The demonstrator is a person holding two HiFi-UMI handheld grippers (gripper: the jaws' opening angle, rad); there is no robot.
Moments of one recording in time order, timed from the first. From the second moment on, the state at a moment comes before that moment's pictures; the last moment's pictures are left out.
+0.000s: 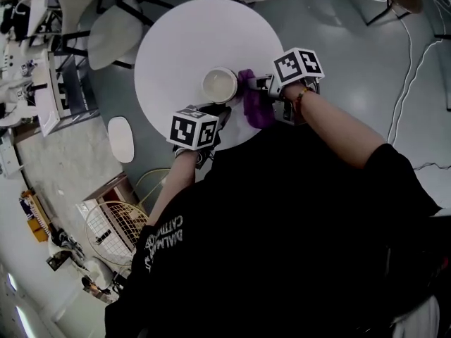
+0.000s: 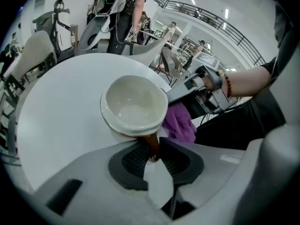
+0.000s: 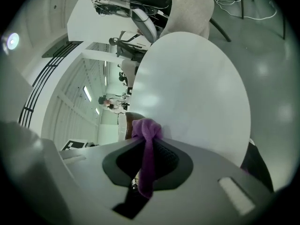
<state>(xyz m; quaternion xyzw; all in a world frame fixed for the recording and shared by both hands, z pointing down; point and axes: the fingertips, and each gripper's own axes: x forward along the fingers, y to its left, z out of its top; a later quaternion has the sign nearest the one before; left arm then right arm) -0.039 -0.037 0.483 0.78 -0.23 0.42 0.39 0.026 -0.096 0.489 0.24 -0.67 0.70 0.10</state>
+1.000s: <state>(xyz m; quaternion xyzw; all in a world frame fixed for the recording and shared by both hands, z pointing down) -0.069 -0.052 0.482 0.78 -0.14 0.47 0.38 -0.029 -0.183 0.468 0.27 -0.72 0.62 0.15</state>
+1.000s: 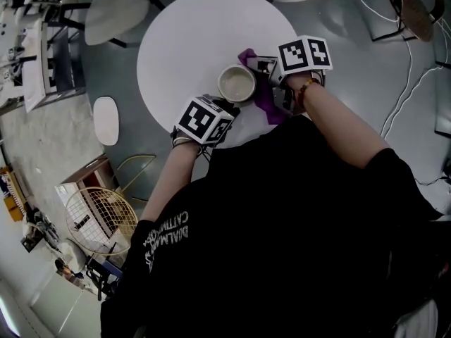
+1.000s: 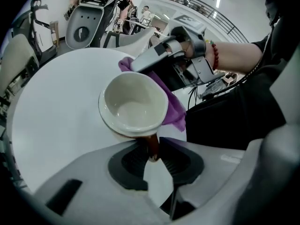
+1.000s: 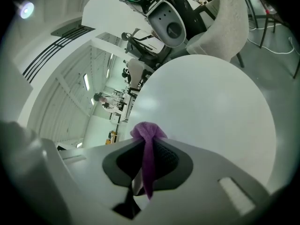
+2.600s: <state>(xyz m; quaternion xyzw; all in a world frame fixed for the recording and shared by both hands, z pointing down) -0.113 -0.078 0.483 0.86 0.05 0.43 0.28 -0.149 -0.166 0.491 0.04 -0.69 0.40 0.60</state>
